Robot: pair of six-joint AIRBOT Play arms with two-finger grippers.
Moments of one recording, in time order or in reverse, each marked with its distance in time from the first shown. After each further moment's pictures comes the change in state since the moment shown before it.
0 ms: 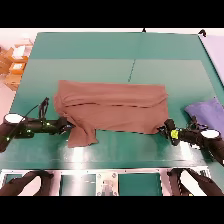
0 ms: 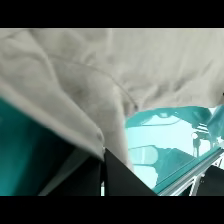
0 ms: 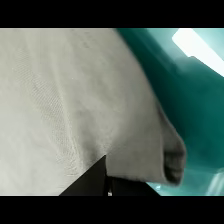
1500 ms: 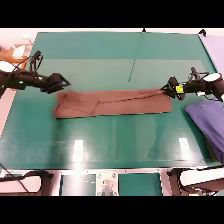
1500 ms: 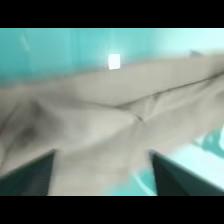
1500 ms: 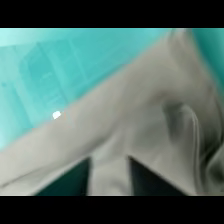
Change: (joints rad) left arm -0.002 -0.476 0.805 0.160 -0.035 -0.080; right arm 0.075 -0.731 1.013 -0.139 0.193 -0.020
